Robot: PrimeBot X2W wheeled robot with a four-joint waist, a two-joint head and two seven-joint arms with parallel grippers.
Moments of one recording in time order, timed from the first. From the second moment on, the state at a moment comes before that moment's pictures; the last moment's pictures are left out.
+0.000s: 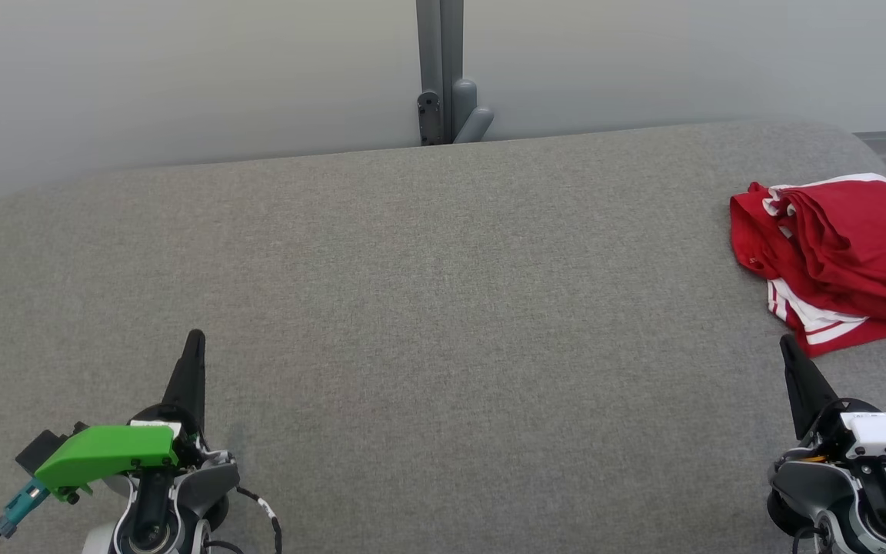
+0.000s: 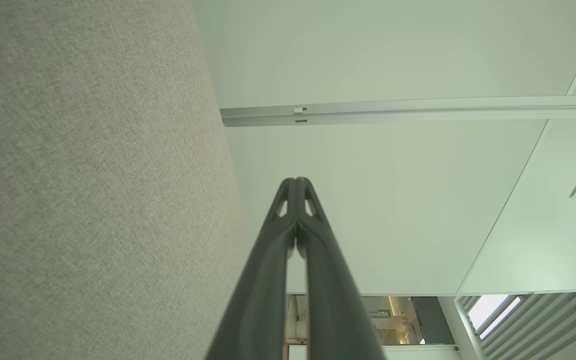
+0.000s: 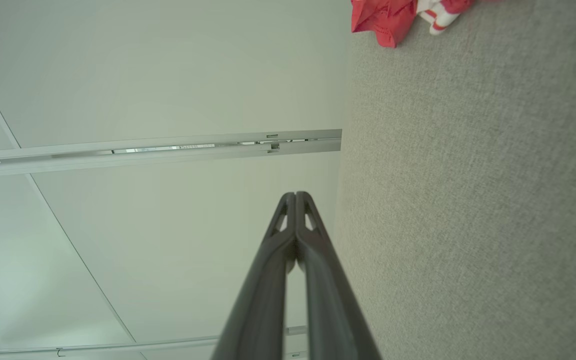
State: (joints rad) left arm -0.19 0.05 0.01 0.33 -1.62 -0.13 0.07; right arm -0.11 -0.05 -0.22 0.26 1.60 0.13 0.16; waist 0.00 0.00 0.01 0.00
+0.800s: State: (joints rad) left arm -0.19 0.05 0.01 0.33 -1.62 -0.13 0.07; right arm -0.11 -0.05 -0.22 0.26 1.60 0.13 0.16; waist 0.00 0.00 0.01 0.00
